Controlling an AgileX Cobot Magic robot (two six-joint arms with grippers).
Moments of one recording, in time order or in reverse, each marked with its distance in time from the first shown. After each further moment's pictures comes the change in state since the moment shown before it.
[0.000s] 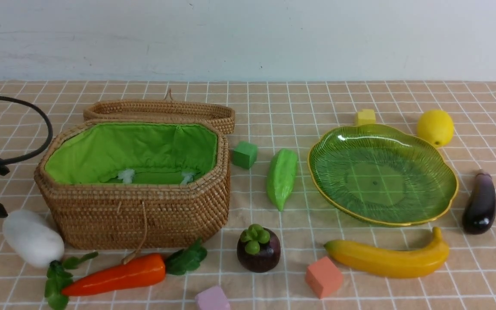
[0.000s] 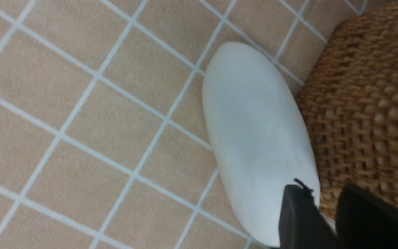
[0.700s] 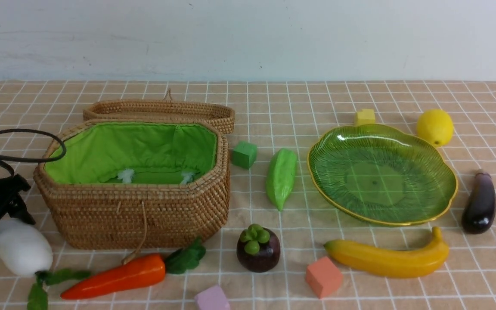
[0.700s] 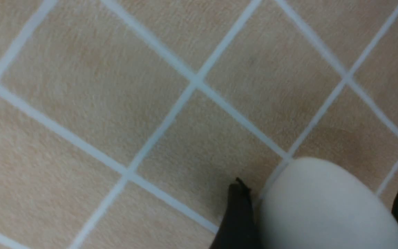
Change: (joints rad) right arm 0.000 -0.089 -0.010 0.074 -0.028 -0.043; left arm -0.002 0.351 -0.157 0.088 -0.056 -0.103
